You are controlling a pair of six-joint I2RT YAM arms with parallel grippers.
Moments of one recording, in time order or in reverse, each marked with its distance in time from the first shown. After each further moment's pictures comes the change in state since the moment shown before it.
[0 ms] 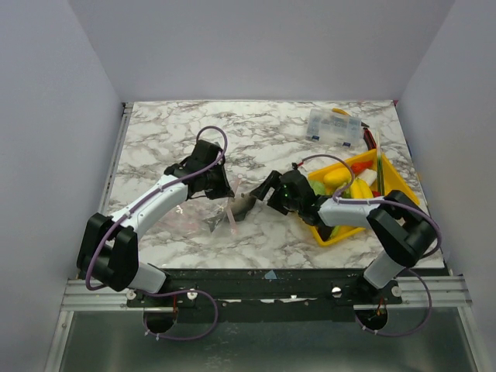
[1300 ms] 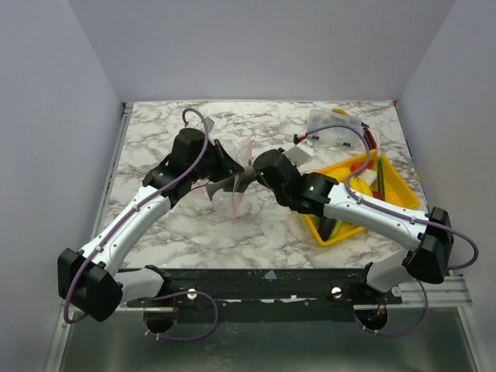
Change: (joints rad) left arm -0.009 -0.214 0.060 0.152 0.069 -0.089; right arm 0.283 -0.161 0.597 -0.787 0.674 0.111
